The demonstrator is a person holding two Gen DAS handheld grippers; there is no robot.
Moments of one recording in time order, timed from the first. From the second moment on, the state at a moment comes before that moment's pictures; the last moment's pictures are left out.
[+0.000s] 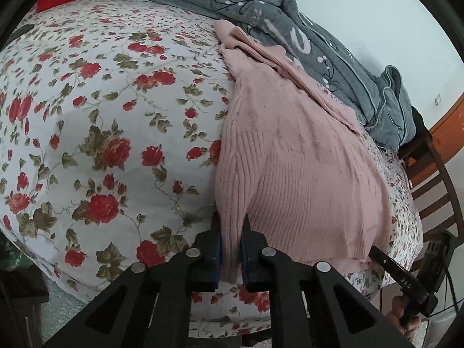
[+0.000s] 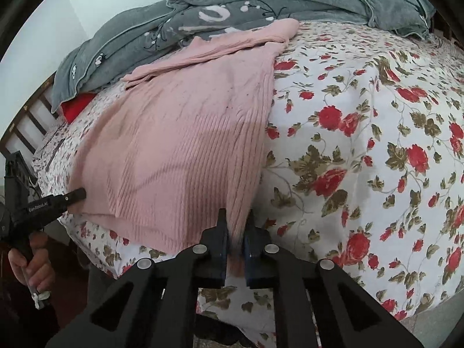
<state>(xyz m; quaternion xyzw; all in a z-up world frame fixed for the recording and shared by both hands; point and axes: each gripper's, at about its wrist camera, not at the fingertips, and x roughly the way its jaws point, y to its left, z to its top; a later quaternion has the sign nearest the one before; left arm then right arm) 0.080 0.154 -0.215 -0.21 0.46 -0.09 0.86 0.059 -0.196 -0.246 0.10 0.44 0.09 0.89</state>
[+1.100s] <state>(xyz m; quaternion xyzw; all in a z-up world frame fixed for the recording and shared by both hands) 0.062 0.162 -0.183 -0.20 0.45 -0.09 0.87 0.033 -0.206 -0.216 0.10 0.44 0.07 0.89</state>
